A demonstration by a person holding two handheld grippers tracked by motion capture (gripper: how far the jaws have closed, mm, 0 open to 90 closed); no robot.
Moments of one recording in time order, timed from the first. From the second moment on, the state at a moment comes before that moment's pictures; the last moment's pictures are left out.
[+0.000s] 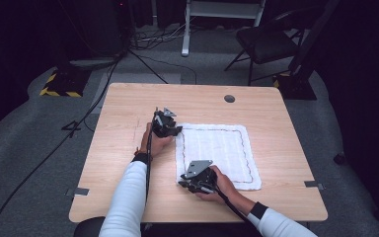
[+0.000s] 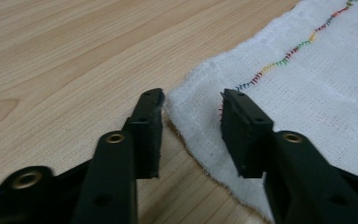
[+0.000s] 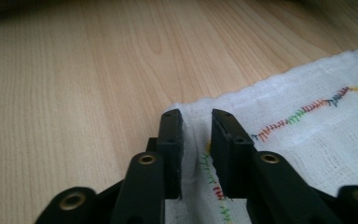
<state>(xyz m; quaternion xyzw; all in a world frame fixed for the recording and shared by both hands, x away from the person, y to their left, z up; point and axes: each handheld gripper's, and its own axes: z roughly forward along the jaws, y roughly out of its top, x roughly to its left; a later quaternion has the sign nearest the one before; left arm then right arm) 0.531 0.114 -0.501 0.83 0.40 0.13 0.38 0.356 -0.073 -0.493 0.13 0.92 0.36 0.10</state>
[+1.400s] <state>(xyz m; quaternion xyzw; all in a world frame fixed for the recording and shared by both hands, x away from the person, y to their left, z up) 0.518 0.149 -0.462 0.83 0.39 0.16 0.37 0.353 -0.063 -0.464 0.10 0.90 0.40 0.14</state>
